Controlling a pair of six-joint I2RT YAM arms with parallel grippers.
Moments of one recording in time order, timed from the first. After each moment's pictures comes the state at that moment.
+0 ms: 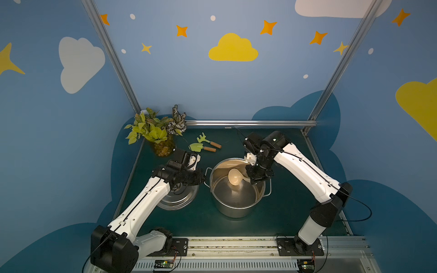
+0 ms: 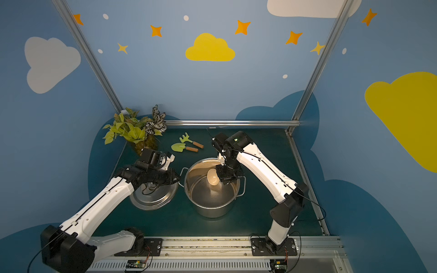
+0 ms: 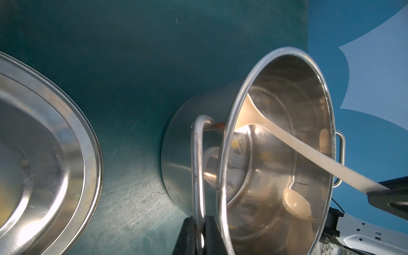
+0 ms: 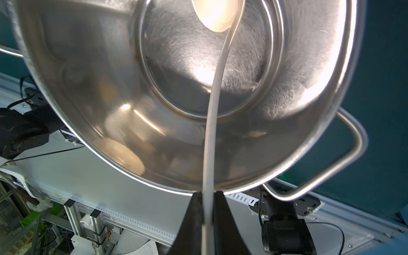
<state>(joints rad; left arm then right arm) -0.36 1.19 1.01 -0.80 0.43 -0.47 0.80 1.75 1.92 -1.69 -0.20 0.41</state>
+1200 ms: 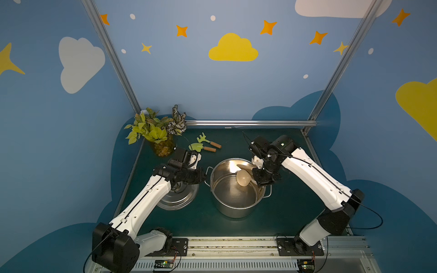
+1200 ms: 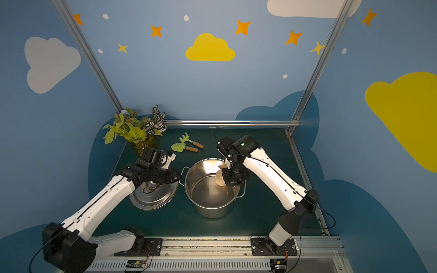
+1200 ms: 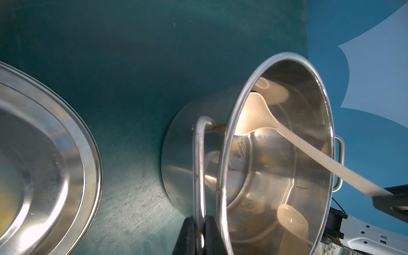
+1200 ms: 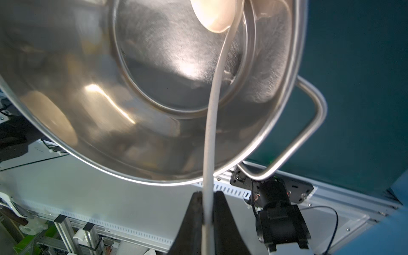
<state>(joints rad) -0.36 1.21 1.03 -0.79 0.43 -0.45 0.78 1.65 1.82 -1.69 -0.13 0.47</state>
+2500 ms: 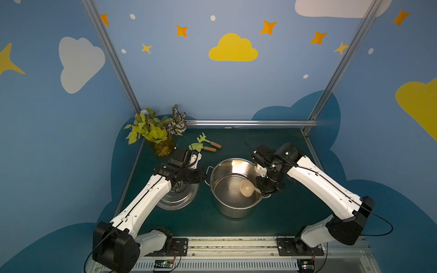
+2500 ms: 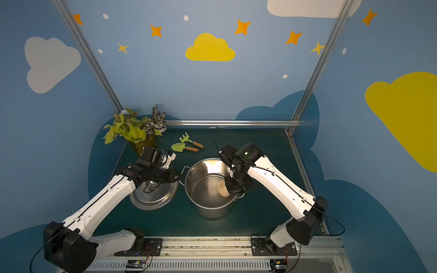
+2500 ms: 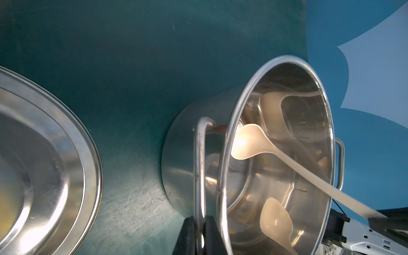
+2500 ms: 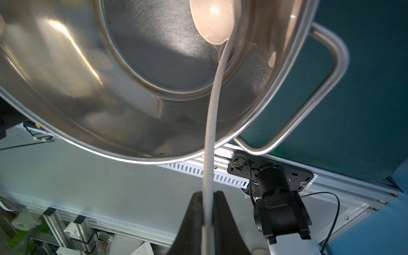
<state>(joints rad) -0.36 1.22 1.03 -0.78 0.43 -0.45 0.82 1.51 1.65 -1.69 -0.12 0.50</state>
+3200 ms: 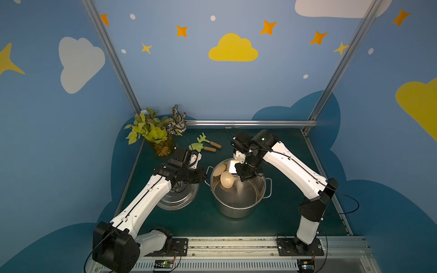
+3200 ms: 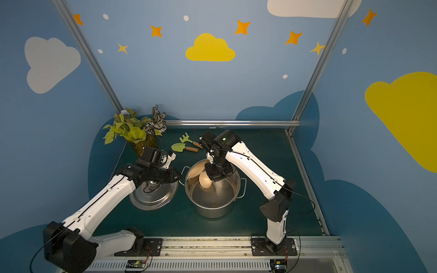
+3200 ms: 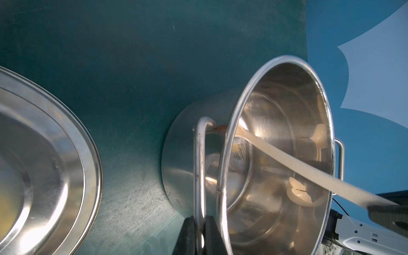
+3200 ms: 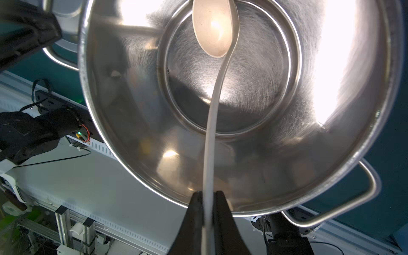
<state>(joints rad) -0.36 1.22 1.03 -0.78 0.43 -0.45 0.90 1.85 2.08 -1.69 -0.16 0.44</state>
